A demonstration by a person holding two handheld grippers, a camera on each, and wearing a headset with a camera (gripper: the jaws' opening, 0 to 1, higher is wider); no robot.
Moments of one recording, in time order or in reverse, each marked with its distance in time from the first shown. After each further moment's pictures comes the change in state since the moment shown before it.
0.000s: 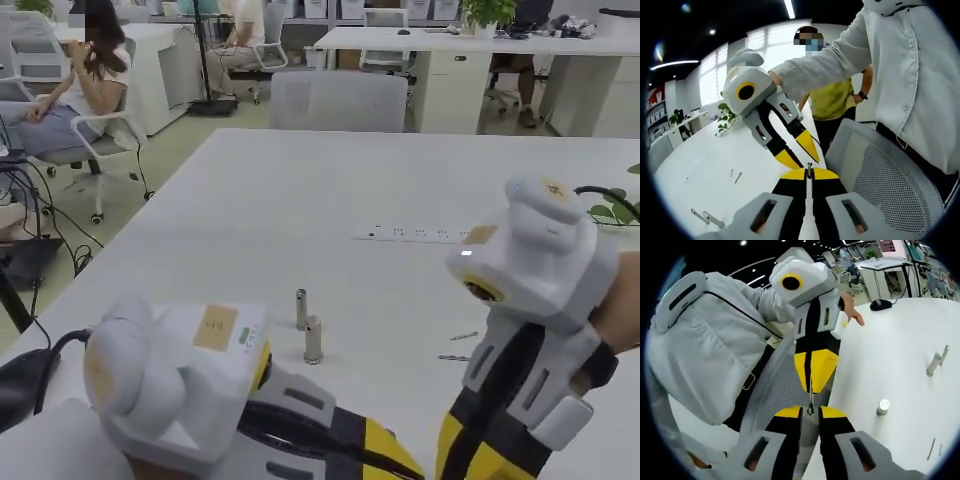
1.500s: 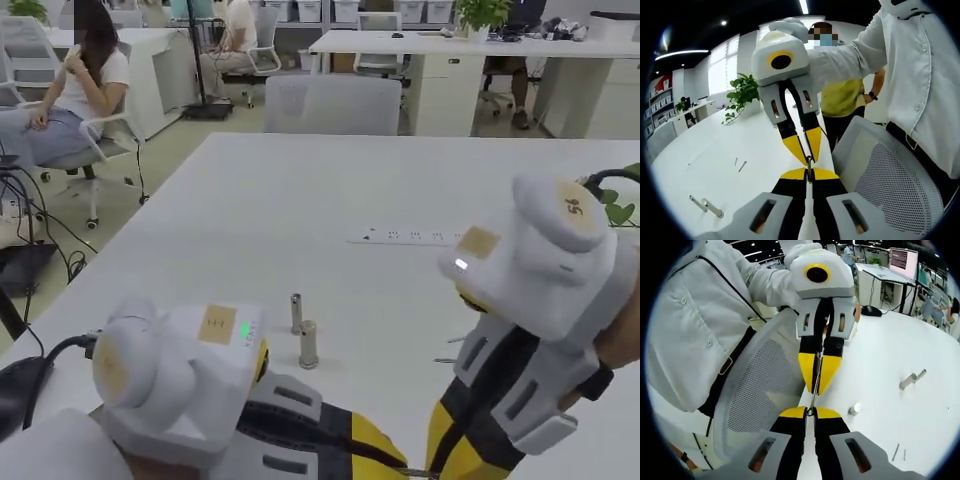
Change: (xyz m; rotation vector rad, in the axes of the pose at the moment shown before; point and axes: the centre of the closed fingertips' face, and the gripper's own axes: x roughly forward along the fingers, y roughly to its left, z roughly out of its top) left arm 0.000 0.018 -0.016 -0.090 0.044 0.067; right arm -0.004 -0.018 0.000 -0.214 0.178 -0.316
